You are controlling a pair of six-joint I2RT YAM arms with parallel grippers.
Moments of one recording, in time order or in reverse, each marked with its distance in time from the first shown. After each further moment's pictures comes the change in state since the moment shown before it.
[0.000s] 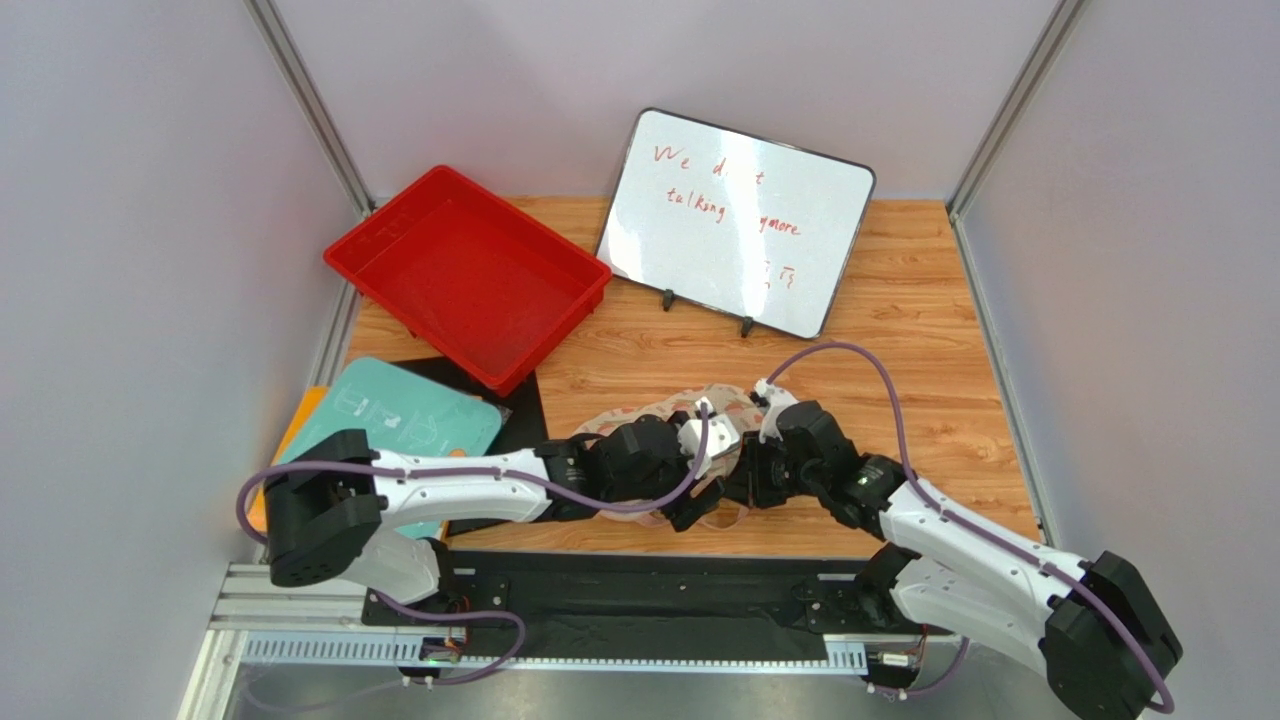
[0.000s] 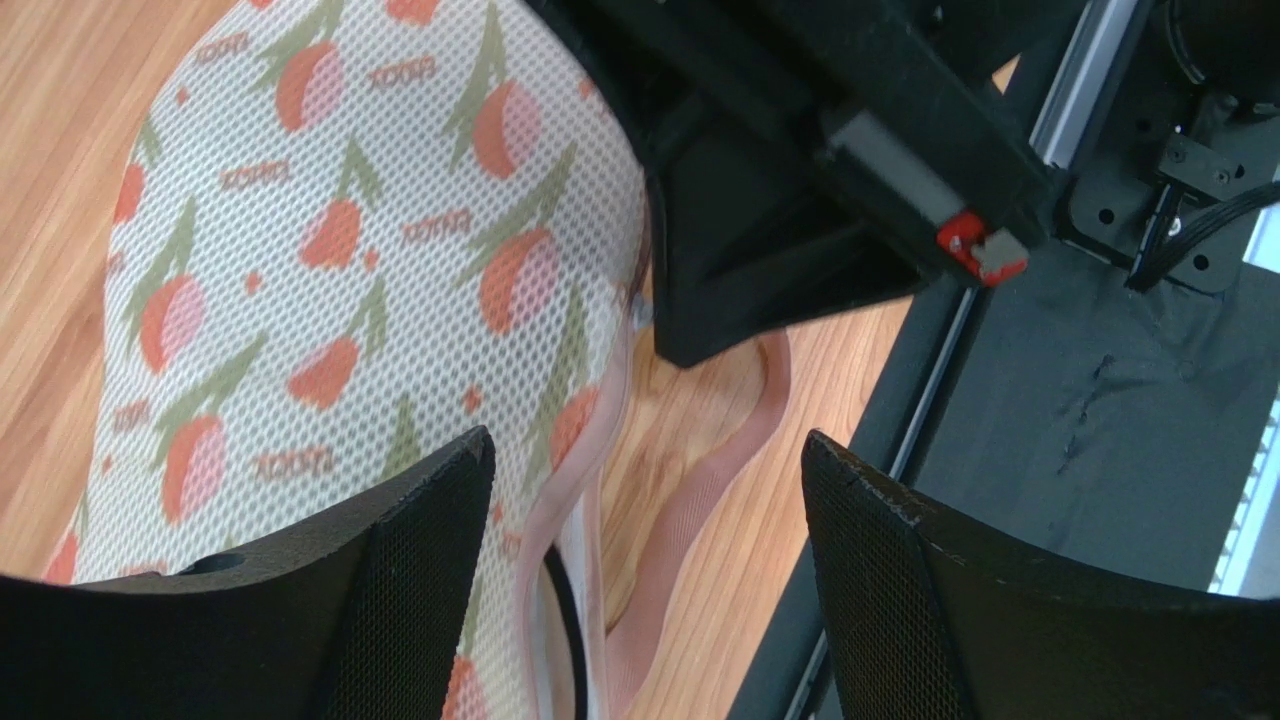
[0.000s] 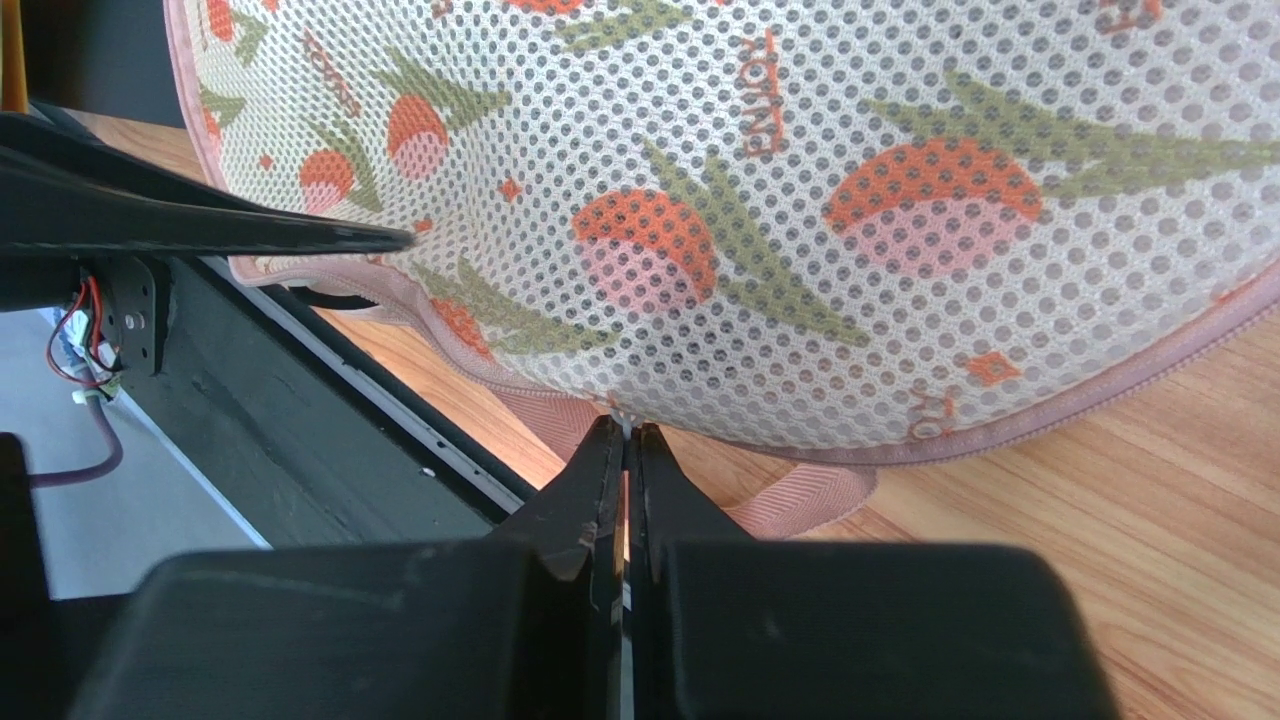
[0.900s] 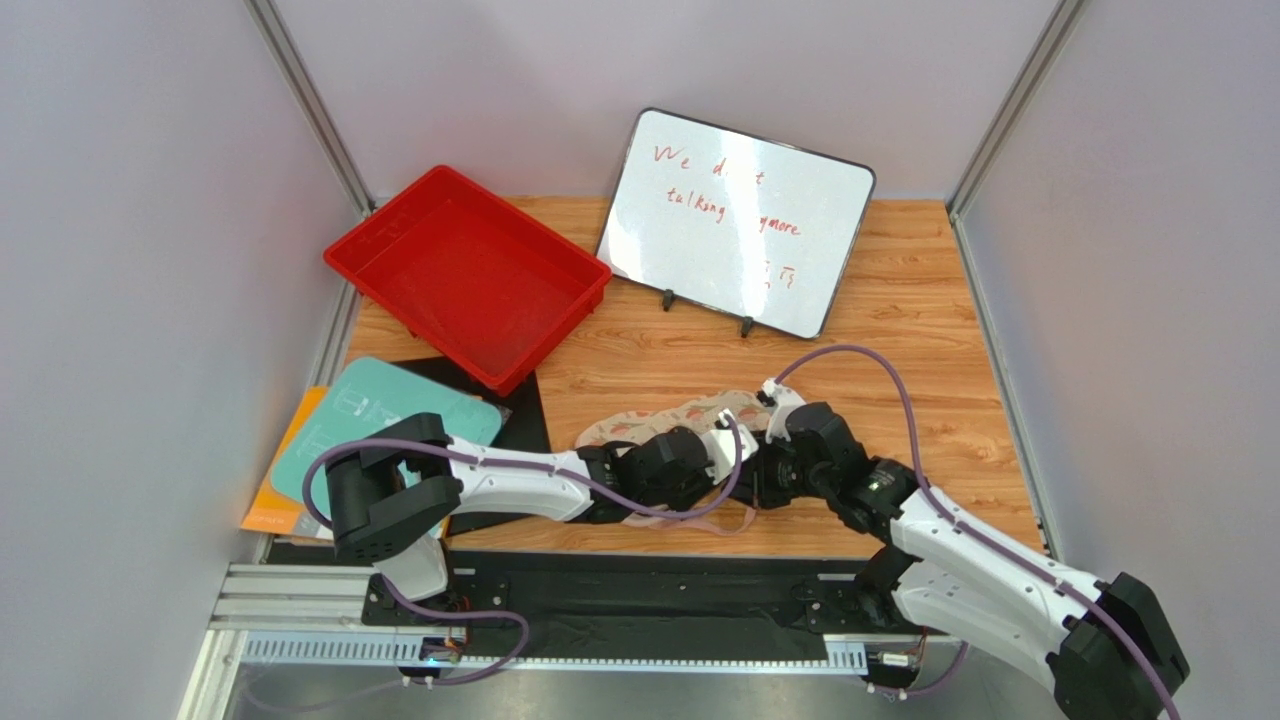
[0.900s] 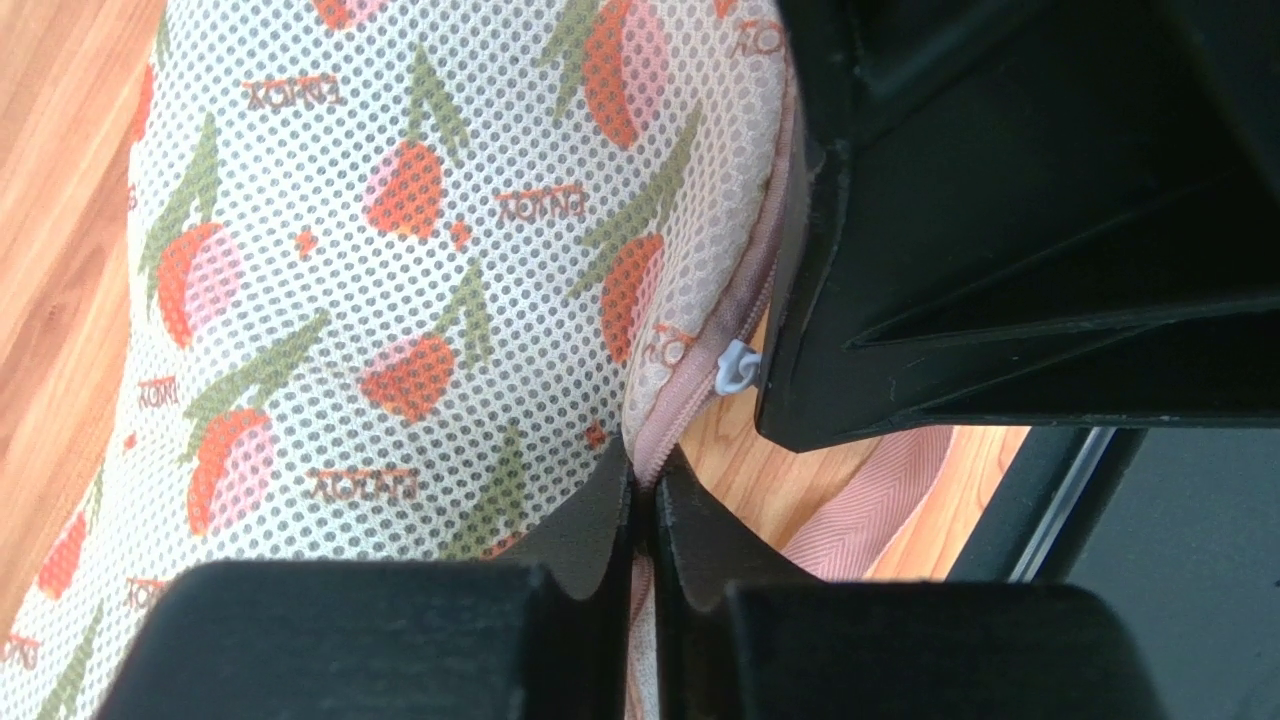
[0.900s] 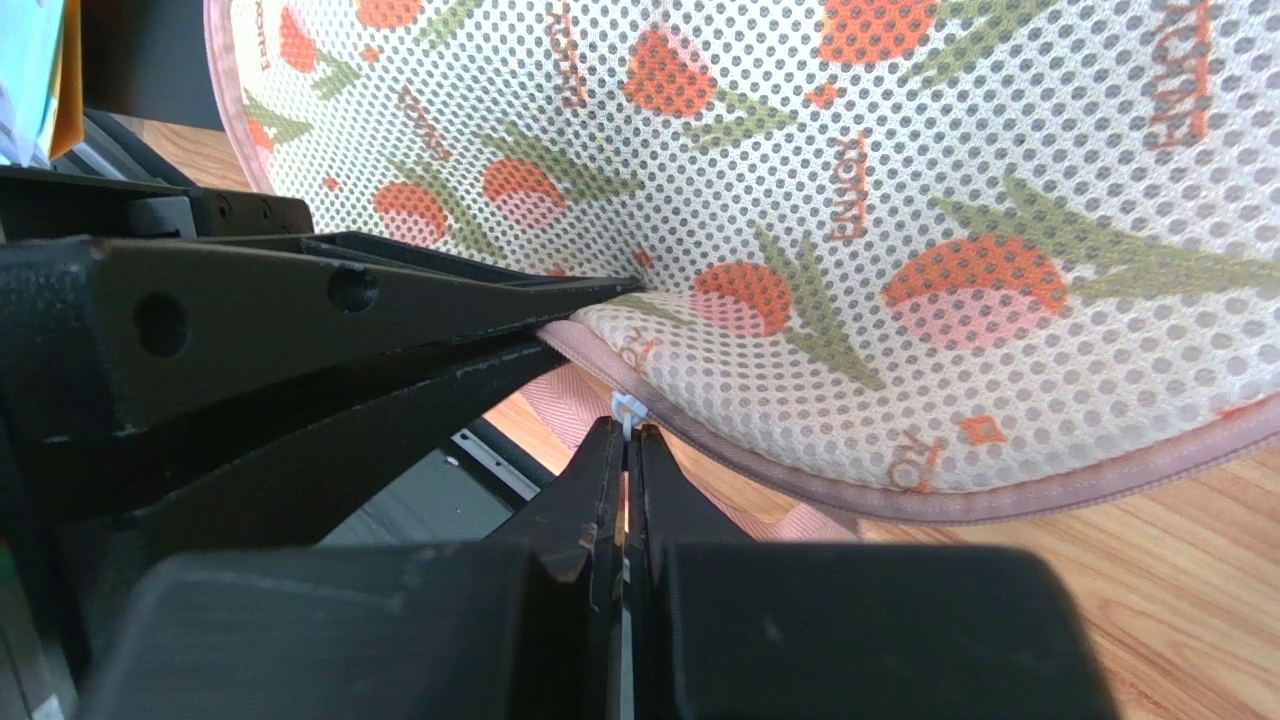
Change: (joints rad) left arm -0.012 0.230 0.052 0.083 -0.114 0.028; right arm -0.006 -0.074 -0.002 -0.038 -0.019 0.006
